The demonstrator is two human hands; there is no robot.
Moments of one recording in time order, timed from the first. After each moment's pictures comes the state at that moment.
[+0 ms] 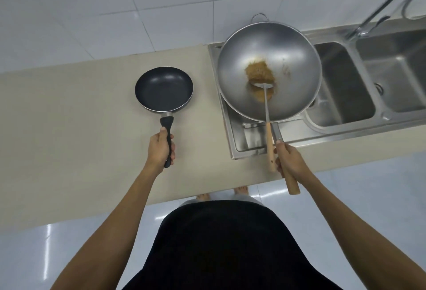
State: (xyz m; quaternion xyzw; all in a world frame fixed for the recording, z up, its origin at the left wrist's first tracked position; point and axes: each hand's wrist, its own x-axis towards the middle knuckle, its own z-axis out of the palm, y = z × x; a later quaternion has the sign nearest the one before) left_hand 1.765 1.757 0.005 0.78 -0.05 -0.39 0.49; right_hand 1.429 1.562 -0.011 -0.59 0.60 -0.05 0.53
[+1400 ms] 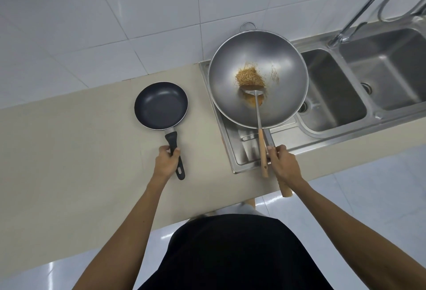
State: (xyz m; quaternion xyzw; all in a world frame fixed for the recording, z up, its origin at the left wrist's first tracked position) left_hand 1.785 1.727 -0.017 0.85 -0.14 -0.39 0.33; right_hand 1.461 1.561 -0.025 -0.68 0.63 -0.04 0.36
